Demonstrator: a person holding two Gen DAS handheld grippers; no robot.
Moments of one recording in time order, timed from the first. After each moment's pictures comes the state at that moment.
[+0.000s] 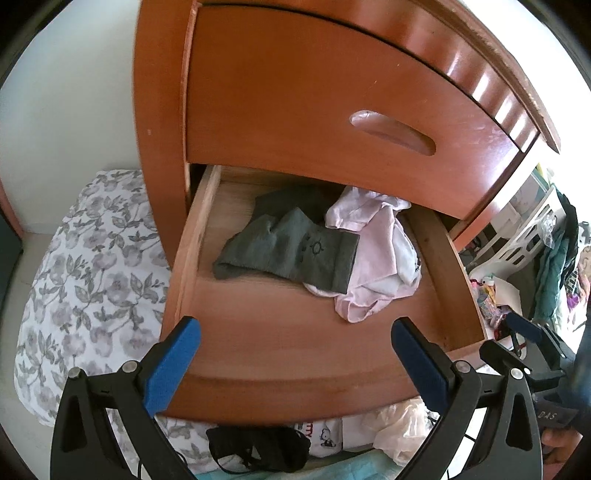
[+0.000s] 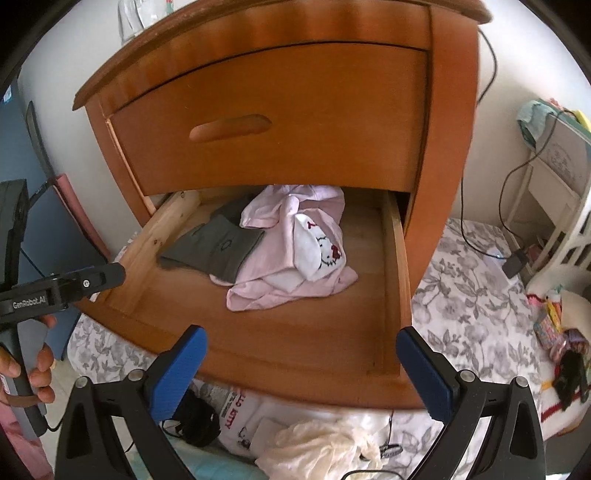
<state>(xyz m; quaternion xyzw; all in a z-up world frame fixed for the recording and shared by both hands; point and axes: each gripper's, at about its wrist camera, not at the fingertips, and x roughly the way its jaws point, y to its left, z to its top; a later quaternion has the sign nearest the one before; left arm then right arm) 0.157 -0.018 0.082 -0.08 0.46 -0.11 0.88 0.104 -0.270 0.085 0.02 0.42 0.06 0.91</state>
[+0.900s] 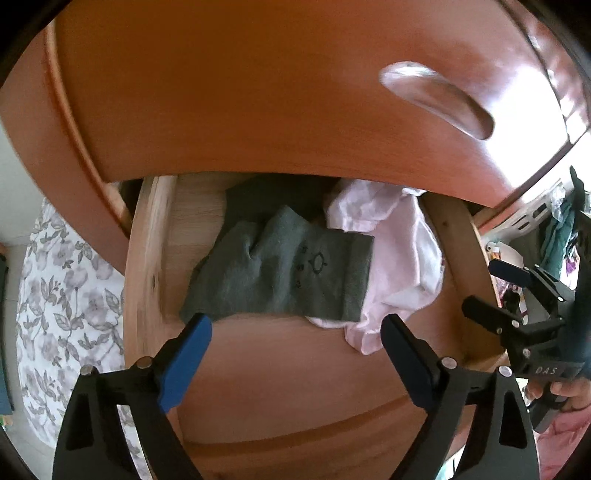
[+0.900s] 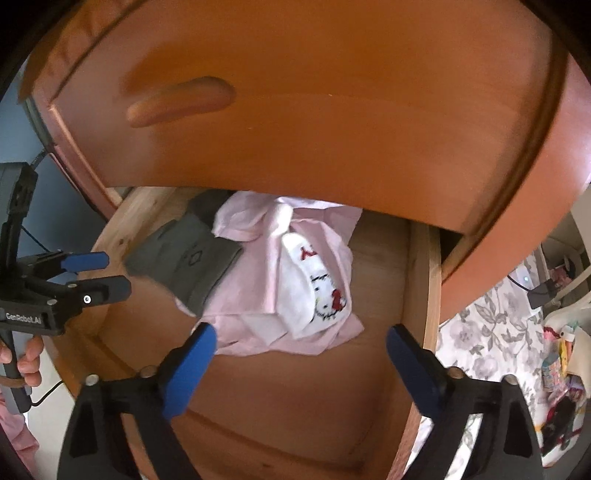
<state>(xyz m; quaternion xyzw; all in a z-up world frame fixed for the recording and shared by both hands) 0.256 -0.038 0.052 -0.04 0.55 -0.15 0.82 0.213 -0.274 0.055 -0.01 0.51 0.09 0.86</state>
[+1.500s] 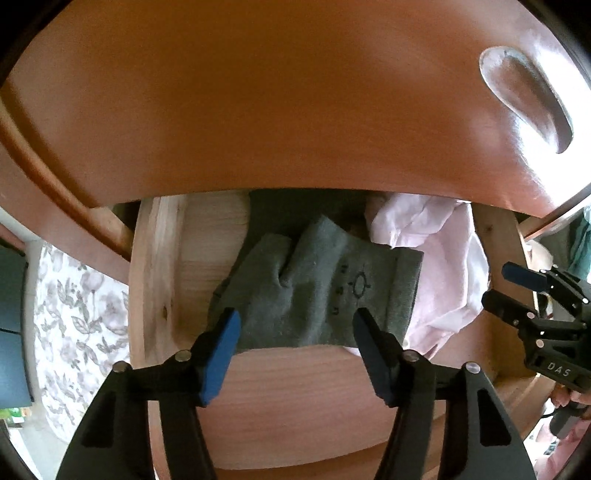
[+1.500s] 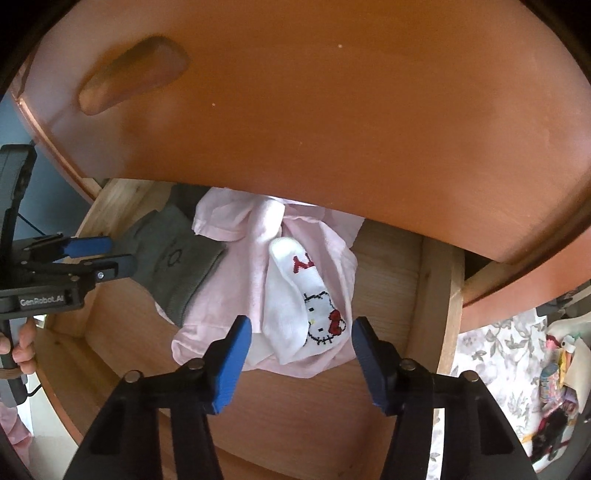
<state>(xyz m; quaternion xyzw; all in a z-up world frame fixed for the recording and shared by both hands) 0.293 -0.046 0.030 0.00 0.58 -0.10 0.81 0.246 -0.267 0.037 -0.03 0.55 0.11 0.83</state>
